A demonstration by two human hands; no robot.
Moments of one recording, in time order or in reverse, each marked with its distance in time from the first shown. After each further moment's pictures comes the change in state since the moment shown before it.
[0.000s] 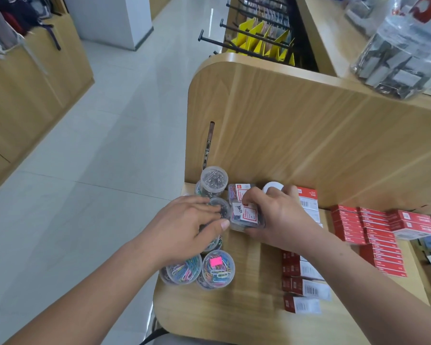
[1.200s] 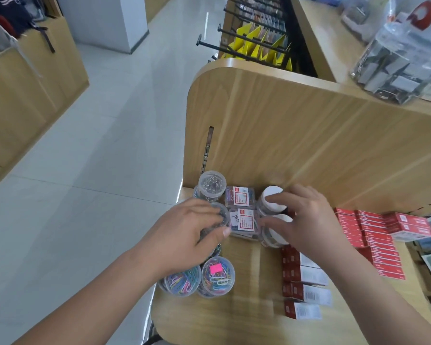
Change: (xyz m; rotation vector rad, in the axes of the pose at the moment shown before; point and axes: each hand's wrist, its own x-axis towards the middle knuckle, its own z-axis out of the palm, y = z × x) left_hand -0.001 0.006 -0.003 -0.053 0.162 0.139; right_hand -0.022 0.012 -0.026 0.124 0.281 0.183
